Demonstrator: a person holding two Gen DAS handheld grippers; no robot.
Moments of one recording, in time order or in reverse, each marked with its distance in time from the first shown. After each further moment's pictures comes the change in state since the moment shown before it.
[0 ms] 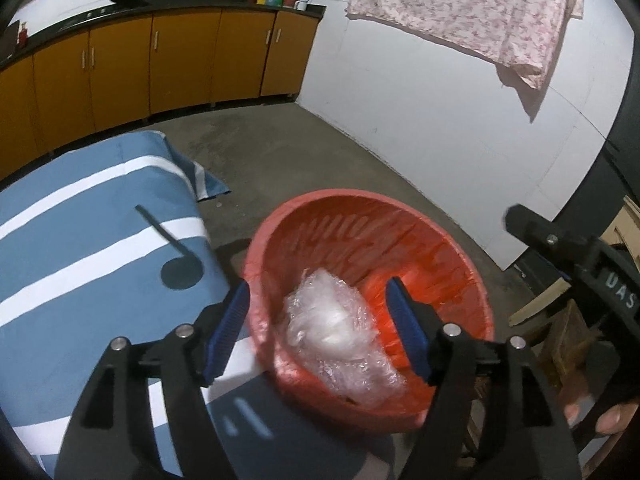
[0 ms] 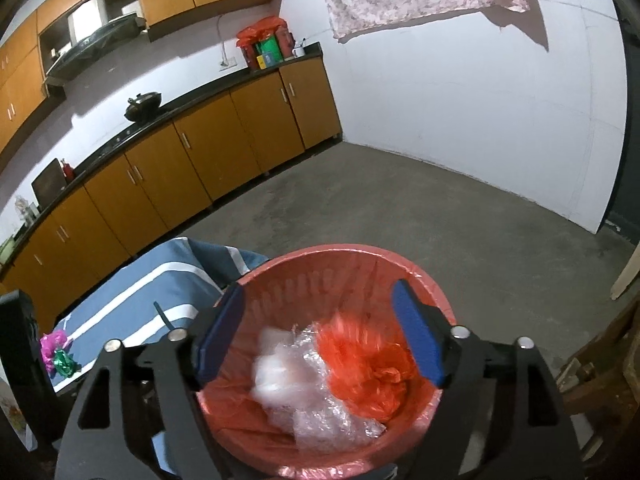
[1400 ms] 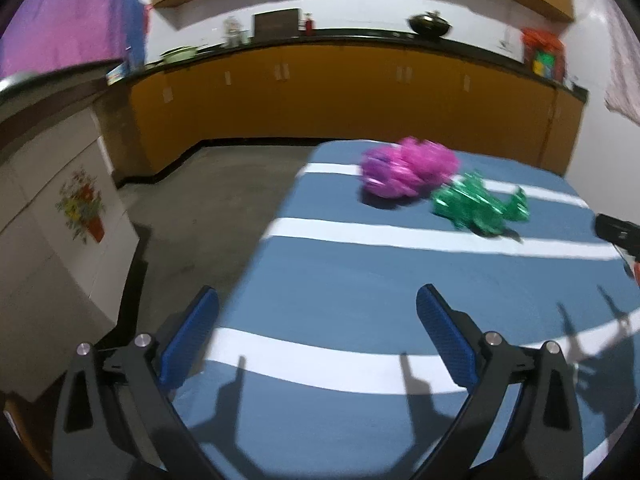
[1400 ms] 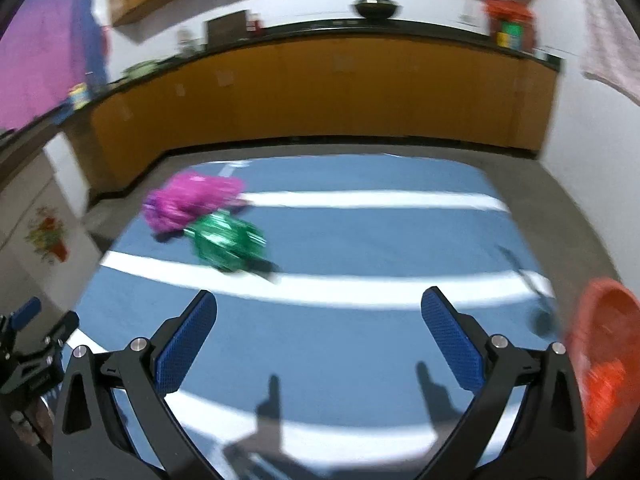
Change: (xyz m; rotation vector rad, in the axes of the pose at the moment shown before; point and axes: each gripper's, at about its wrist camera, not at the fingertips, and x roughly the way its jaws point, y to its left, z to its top) left arm -0.272 0.313 -0.172 -0.427 -0.197 0.860; right arm 0.033 0.363 -0.125 -0.605 0.211 0.503
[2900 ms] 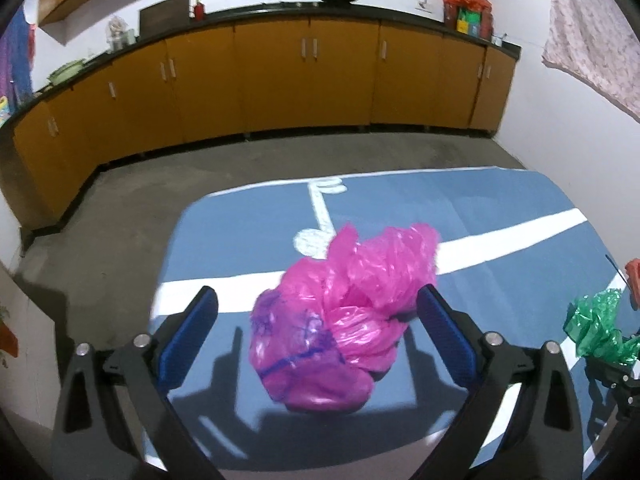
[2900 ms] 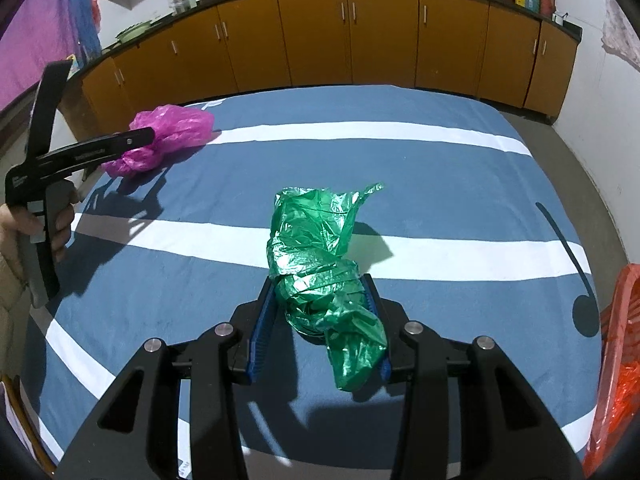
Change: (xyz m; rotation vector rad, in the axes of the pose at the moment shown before) left arm 0.187 -0.077 0.124 0.246 0.100 -0.334; right arm 0.031 -0.052 -0.035 0.029 0.179 -0.012
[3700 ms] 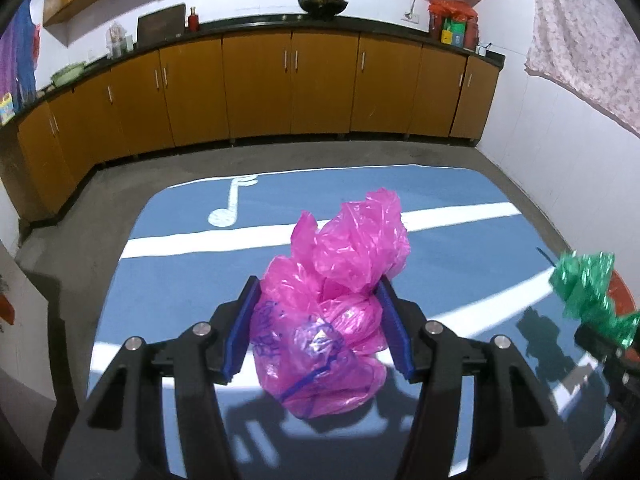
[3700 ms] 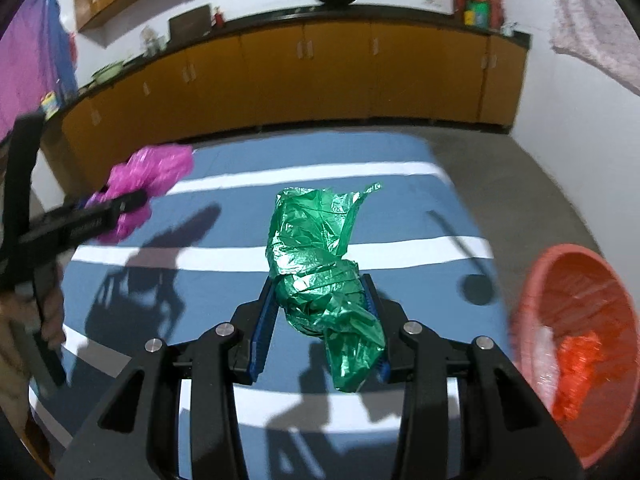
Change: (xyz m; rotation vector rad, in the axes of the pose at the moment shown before) left arm -0.086 -0.111 -0.032 -0.026 -0.050 0.000; right arm -0.087 -0.035 -0.011 0.114 -0.161 -0.126
